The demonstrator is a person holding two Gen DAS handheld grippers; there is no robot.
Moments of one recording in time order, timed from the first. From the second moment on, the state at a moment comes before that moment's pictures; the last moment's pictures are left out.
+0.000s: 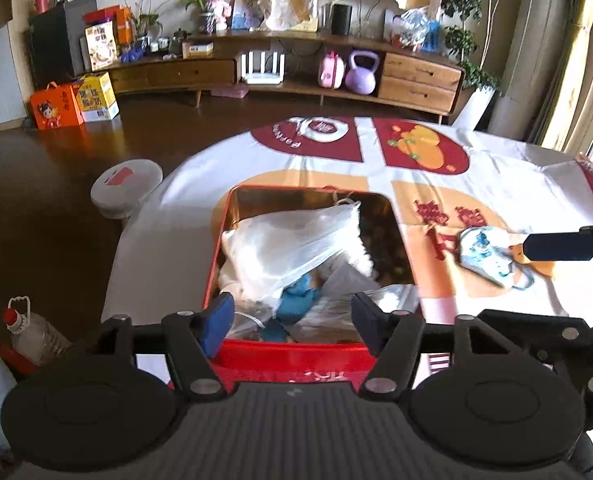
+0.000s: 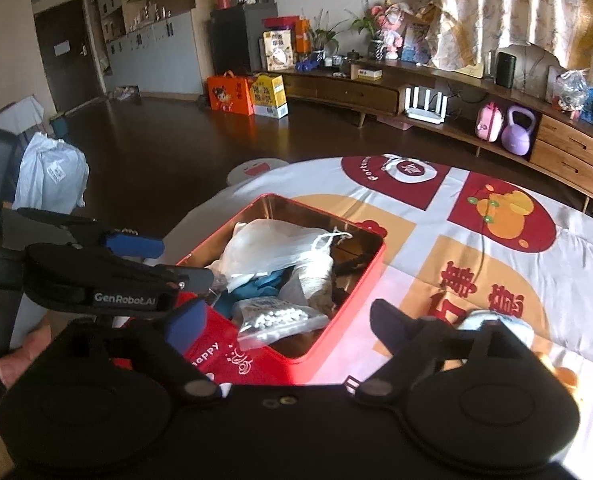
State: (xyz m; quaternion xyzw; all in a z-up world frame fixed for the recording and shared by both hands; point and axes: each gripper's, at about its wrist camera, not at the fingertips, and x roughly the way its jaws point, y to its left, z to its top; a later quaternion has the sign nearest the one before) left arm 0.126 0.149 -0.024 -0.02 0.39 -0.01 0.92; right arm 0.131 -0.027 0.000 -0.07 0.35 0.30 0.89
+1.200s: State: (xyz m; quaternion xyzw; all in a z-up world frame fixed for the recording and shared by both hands) left arm 0.176 -0.042 -0.046 0.01 0.39 -0.11 0.91; right arm 0.141 -0.237 -0.041 -0.02 0.38 0.18 0.91
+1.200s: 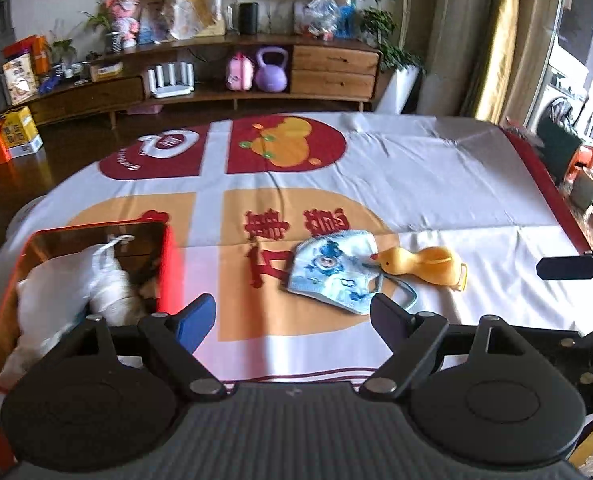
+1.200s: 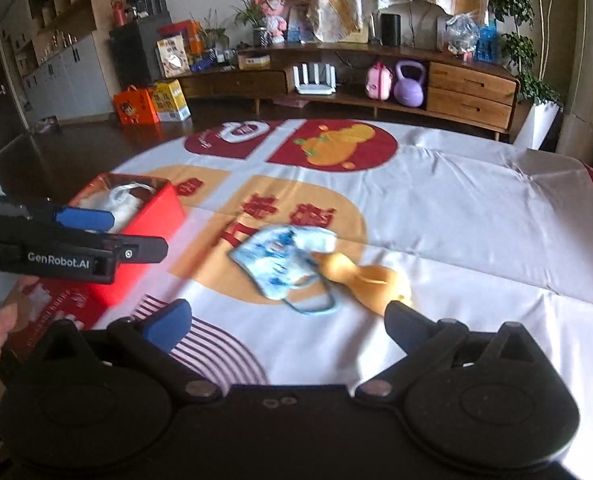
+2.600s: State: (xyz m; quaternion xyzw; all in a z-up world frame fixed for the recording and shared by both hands) left arm 0.281 -0.093 -0.145 0.05 0.43 -0.10 0.89; right arm 0.257 -0.261 -0.136 -0.07 0.44 0.14 0.88
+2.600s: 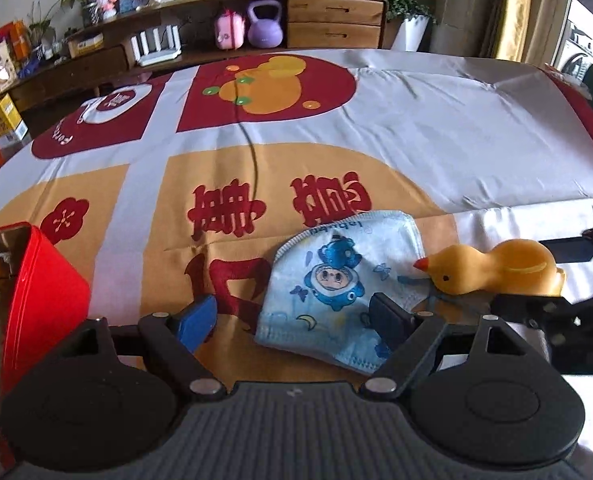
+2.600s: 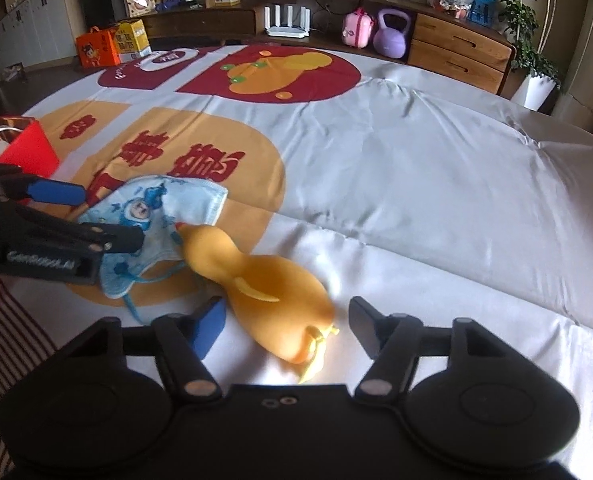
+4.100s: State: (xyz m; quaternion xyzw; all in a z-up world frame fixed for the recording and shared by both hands) left arm 0.189 -0.046 -0.038 0.02 0.38 -0.09 0.92; right arm 0.158 -0.219 -0.039 -0.05 0.38 0.15 0.91
